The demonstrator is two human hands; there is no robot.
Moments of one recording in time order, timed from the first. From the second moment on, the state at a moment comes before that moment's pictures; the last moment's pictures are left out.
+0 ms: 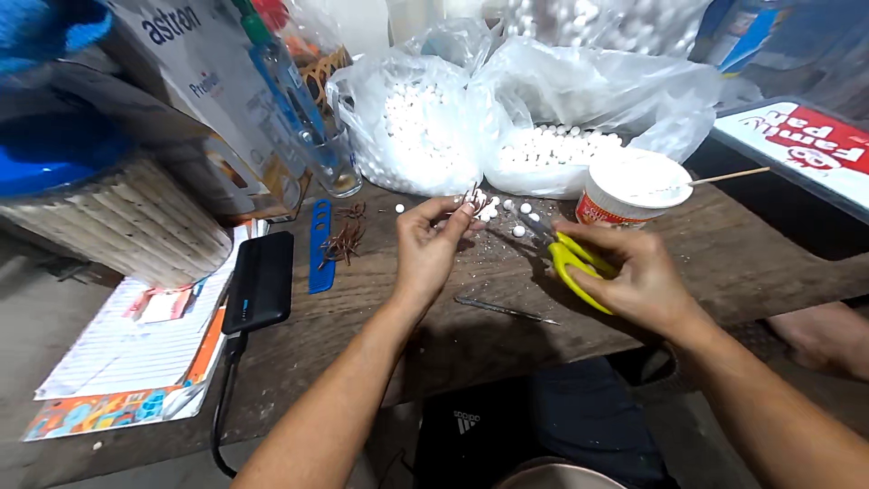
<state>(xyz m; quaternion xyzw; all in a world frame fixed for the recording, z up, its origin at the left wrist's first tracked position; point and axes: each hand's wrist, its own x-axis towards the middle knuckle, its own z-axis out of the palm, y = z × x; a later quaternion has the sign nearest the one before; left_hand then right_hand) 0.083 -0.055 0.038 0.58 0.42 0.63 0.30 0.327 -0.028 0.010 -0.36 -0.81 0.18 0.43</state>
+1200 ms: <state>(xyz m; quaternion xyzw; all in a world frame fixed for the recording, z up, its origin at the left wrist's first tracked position) 0.097 -0.059 0.033 0.62 0.38 0.66 0.18 0.264 -0.011 0.046 -0.29 -0.66 0.46 0.52</state>
